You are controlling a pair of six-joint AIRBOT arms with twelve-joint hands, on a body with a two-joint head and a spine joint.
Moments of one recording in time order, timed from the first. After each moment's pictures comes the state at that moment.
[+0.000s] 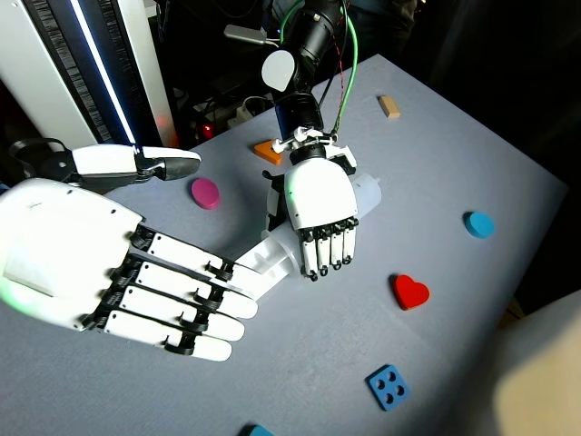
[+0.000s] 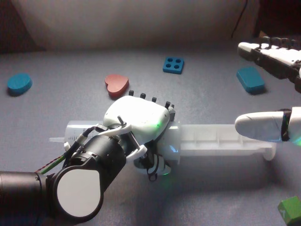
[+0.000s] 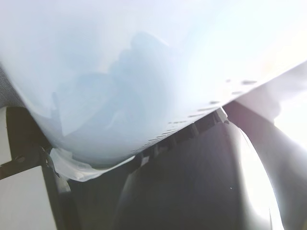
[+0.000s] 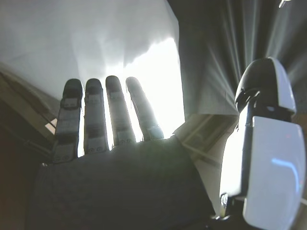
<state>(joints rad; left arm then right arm) 0.72 -1.33 1.00 2.16 0.77 -1.16 -0.80 -0.69 0.67 0.47 0.66 -1.01</state>
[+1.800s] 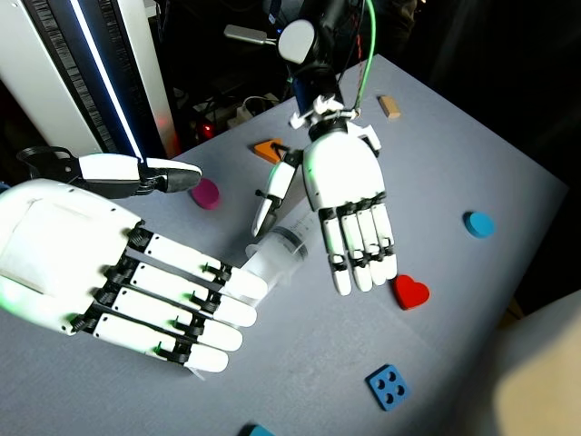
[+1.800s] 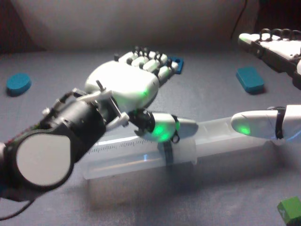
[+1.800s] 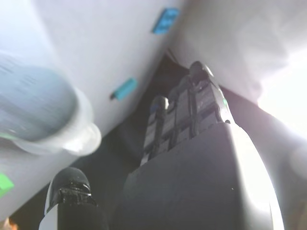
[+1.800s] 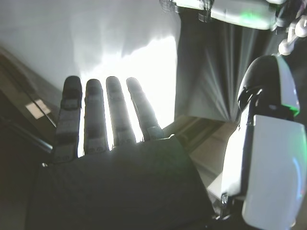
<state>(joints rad) 0.59 -1.17 0.92 2.18 0.66 -1.13 -0.79 -0.72 0.67 0.52 0.72 -1.12</state>
